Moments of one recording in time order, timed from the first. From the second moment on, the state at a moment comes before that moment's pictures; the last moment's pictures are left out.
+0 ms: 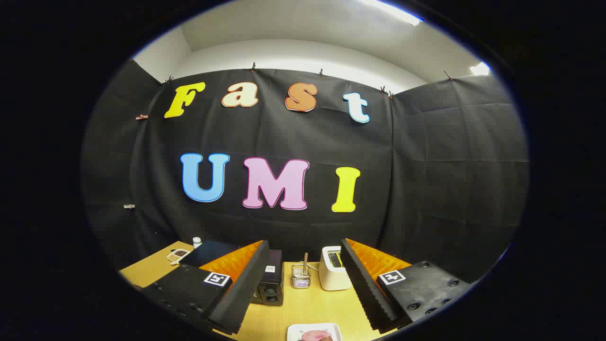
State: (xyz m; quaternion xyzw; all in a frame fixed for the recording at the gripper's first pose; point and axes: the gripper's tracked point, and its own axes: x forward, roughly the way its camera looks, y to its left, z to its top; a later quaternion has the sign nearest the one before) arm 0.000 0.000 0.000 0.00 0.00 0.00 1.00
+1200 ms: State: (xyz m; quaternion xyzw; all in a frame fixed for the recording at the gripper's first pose) arm 0.020 0.085 -0.034 0.02 0.04 0.03 1.00
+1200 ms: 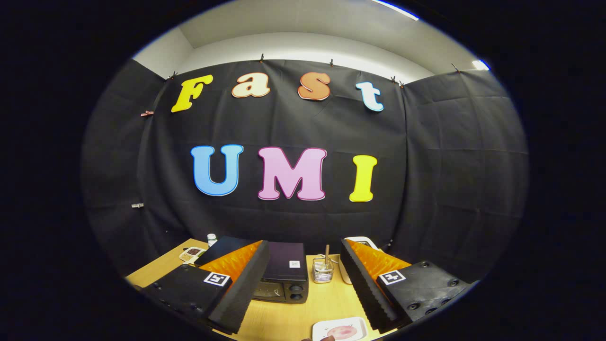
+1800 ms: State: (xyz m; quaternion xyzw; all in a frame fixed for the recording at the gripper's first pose) arm 0.071 0.222 -0.155 0.06 0.16 0.06 0.98
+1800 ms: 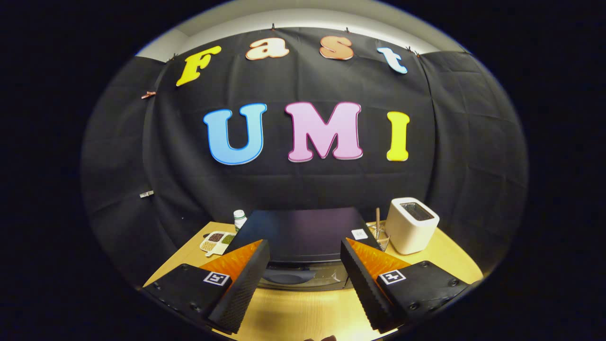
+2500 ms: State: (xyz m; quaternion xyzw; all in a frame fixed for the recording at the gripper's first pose) arm 0.117 0.263 -0.263 0.02 0.27 0.04 0.96
